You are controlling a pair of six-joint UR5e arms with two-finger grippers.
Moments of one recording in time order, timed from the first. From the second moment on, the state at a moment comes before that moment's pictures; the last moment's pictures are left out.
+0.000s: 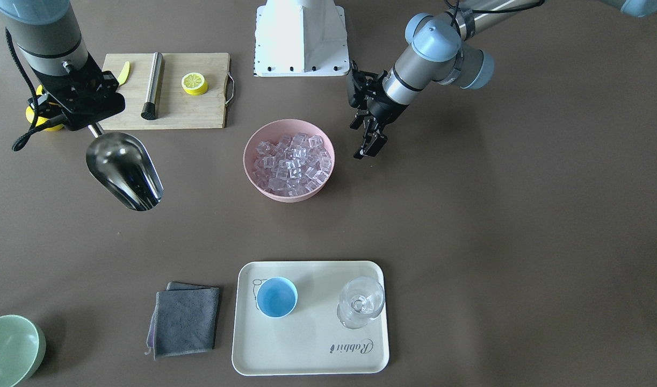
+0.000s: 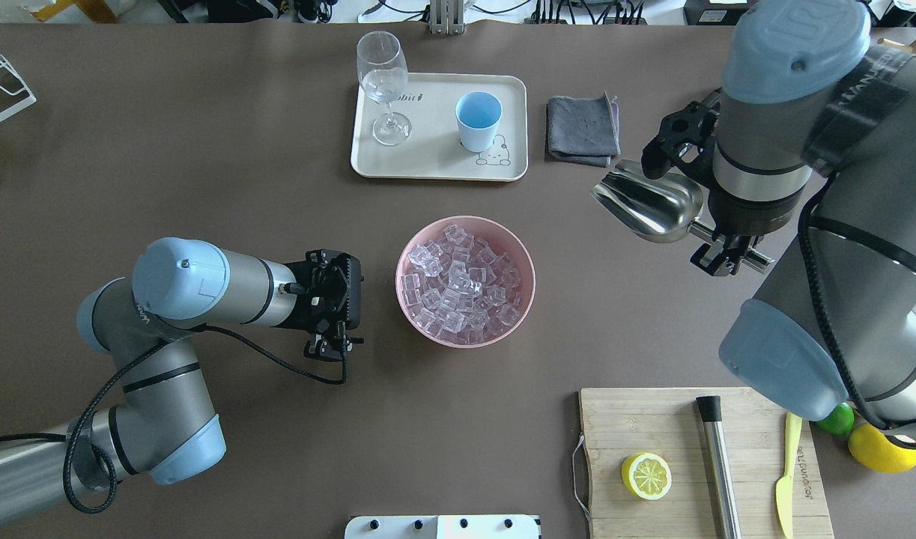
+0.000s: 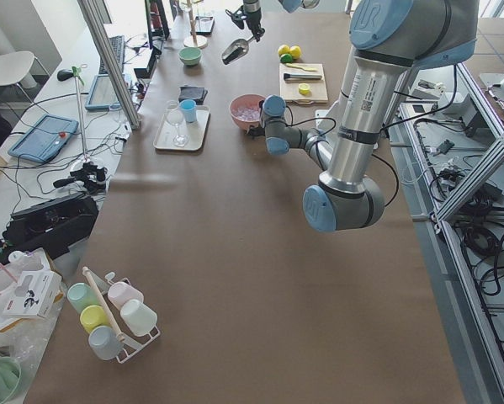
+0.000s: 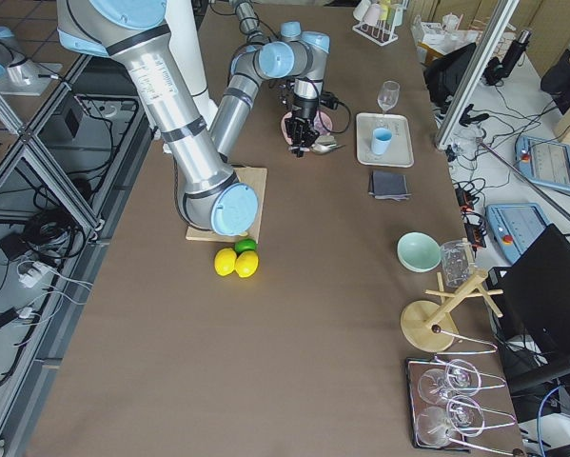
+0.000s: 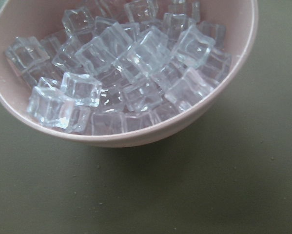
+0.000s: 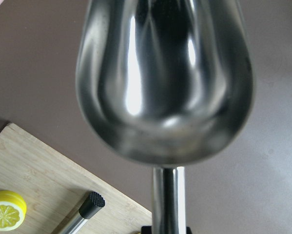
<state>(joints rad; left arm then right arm) -0.48 -1.96 -1.68 -2.29 -1.86 0.21 0.78 -1.03 2.15 -2.44 1.94 0.08</state>
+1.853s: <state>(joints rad) -0.52 -2.07 -1.63 -2.19 -1.94 0.32 0.52 -0.47 1.65 -2.90 1.74 -0.23</state>
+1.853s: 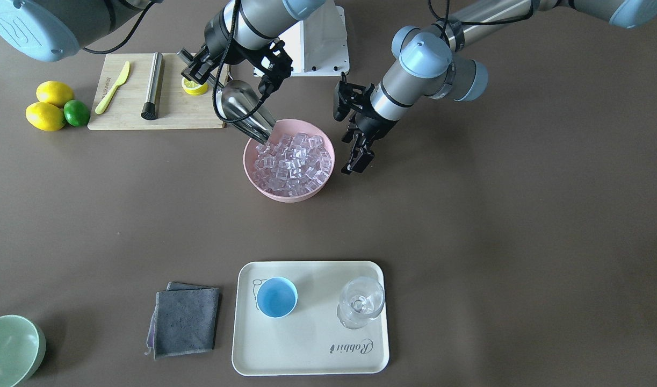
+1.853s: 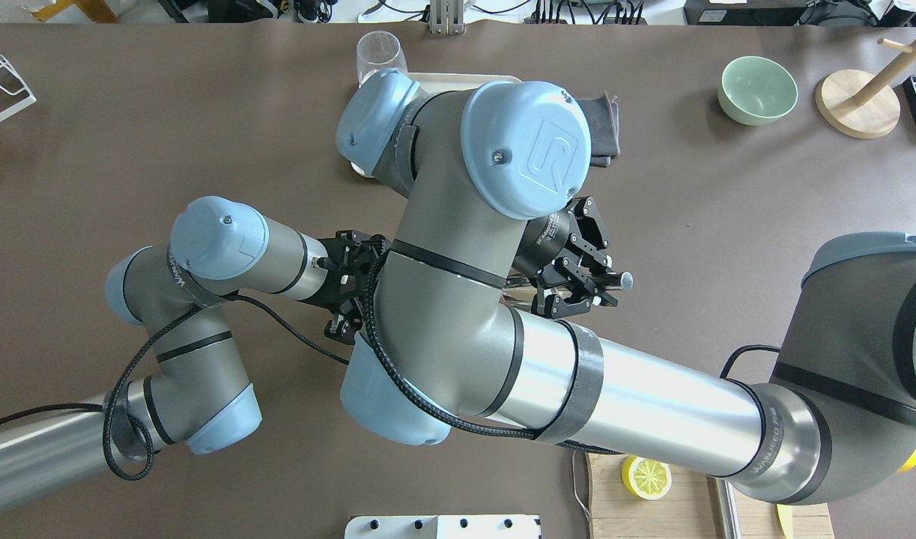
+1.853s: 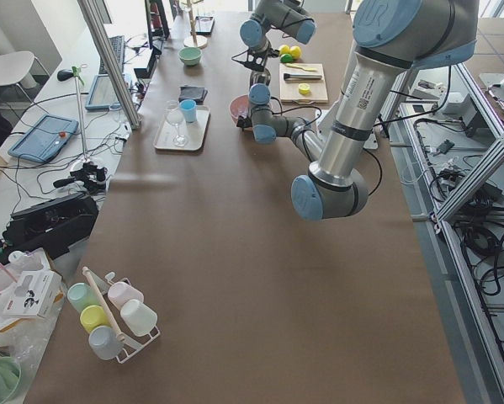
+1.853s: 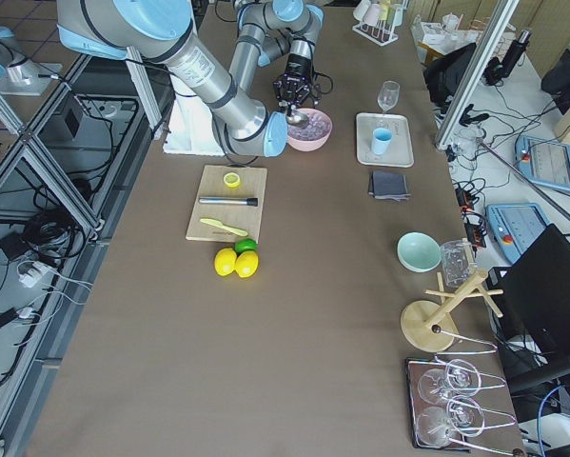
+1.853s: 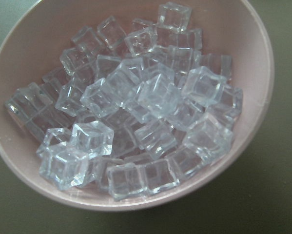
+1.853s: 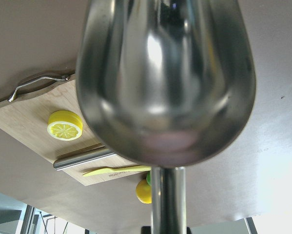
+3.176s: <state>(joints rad) -0.53 -2.08 -1.63 -2.16 -2.00 0.16 0.48 -0.43 1.46 -2.88 1.71 -0.23</state>
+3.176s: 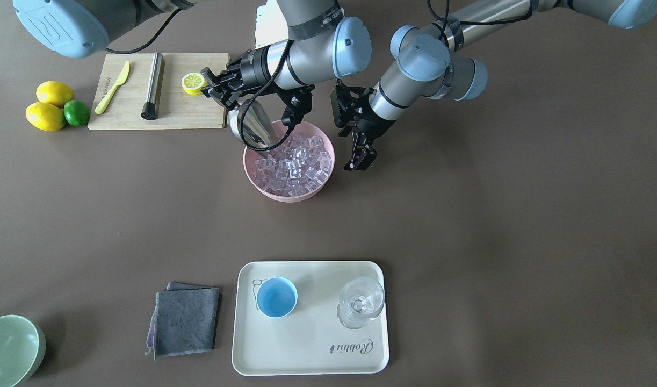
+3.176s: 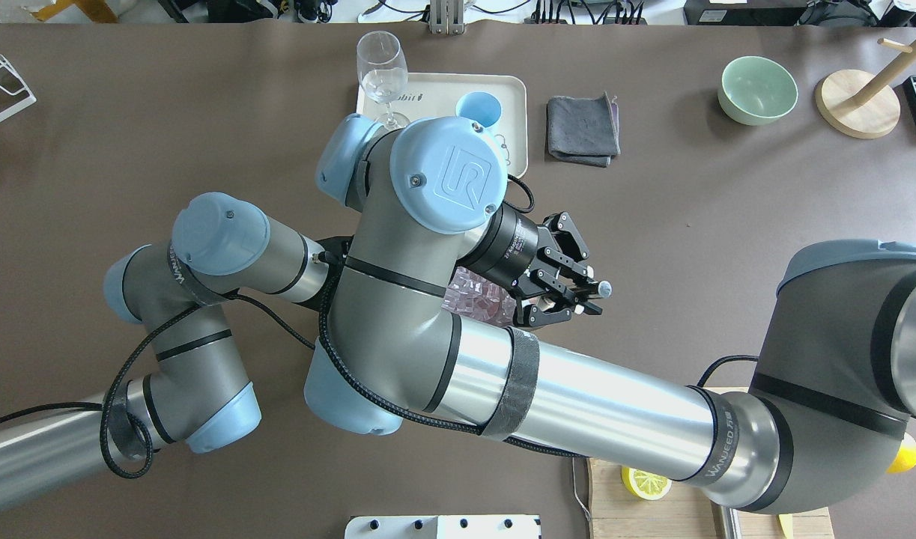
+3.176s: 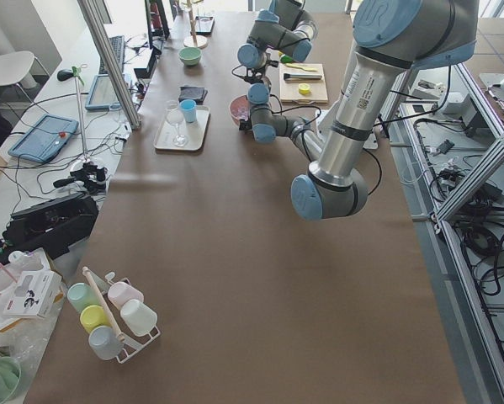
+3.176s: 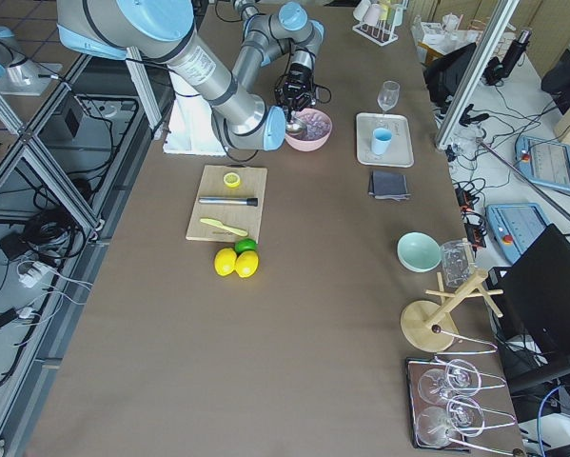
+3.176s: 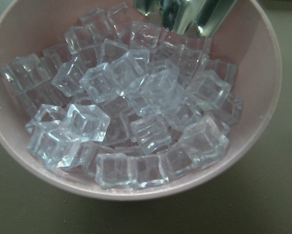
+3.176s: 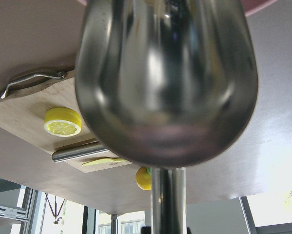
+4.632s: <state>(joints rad) -0.54 -2.04 -1.65 -2.17 -2.00 0.16 0.47 -0.59 1.56 -2.61 1.71 -0.23</state>
